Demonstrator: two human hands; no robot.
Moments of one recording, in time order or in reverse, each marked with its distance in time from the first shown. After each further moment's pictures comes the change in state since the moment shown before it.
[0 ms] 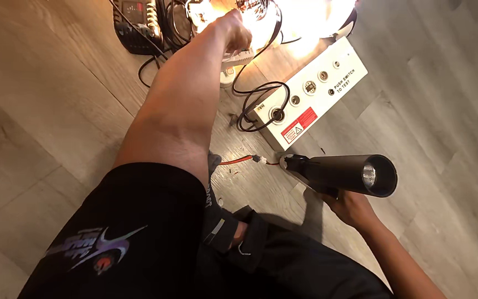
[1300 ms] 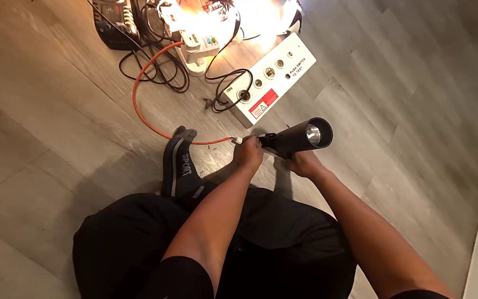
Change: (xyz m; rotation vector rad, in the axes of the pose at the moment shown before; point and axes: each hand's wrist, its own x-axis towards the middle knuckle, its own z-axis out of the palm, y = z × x) left_hand -0.220 -0.015 0.317 -0.341 0.035 -0.025; right_hand 0.012 -0.016 0.001 -0.089 0.017 -0.238
